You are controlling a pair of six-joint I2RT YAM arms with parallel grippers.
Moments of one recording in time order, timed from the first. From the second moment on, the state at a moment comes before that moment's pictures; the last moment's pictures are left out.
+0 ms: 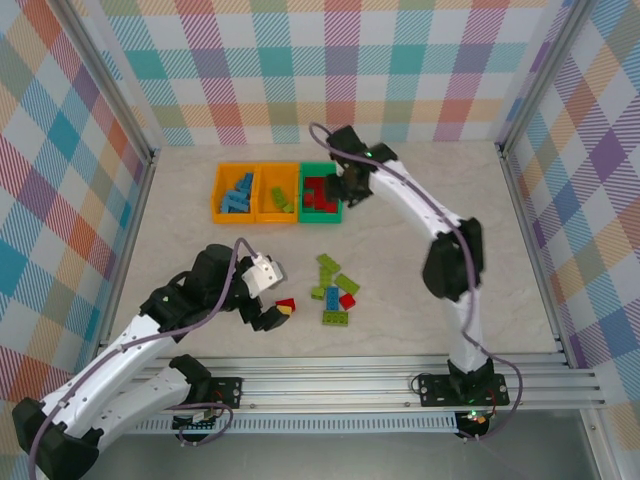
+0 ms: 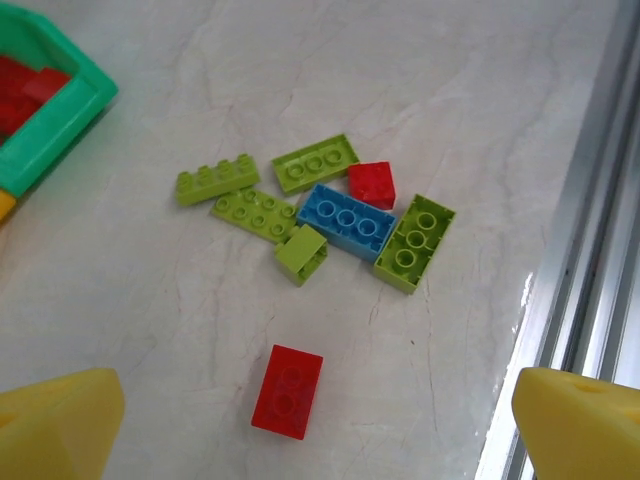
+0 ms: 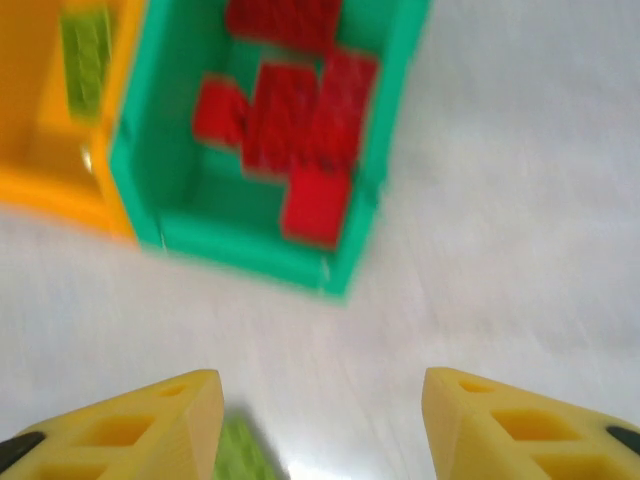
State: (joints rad) left arm -0.61 0.82 0.73 -0.65 0.30 0.32; right arm 0.58 2.01 1.93 -1.00 0.07 0.30
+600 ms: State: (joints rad) left arm -0.79 1.74 1.32 -0.67 -0.12 -0.96; right arm 0.58 1.11 1.10 -0.92 -0.12 0.37
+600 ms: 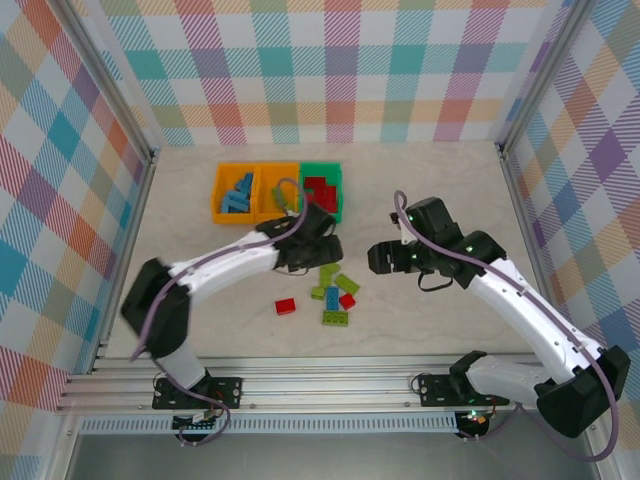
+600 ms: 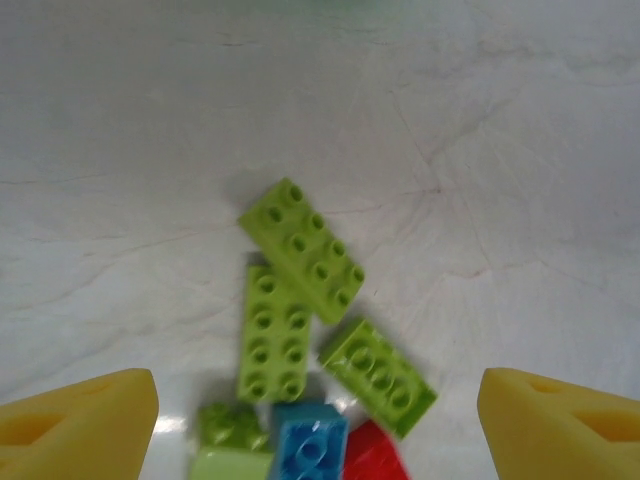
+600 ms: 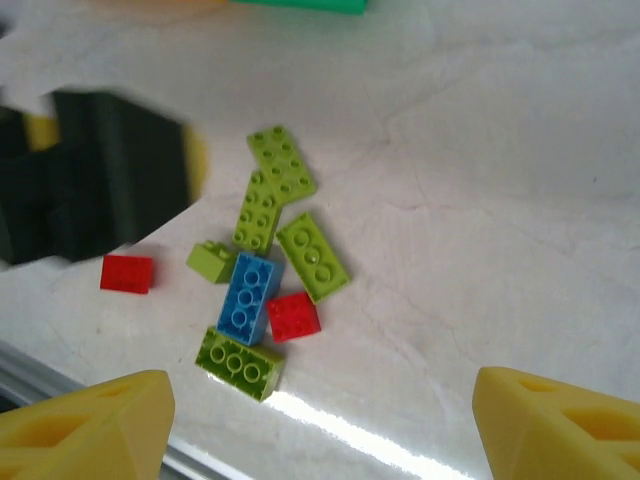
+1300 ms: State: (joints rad) left arm -0.79 2.10 1.54 -0.77 -0.17 -1.05; right arm 0.58 1.07 1.06 -0.92 -0.13 0.39
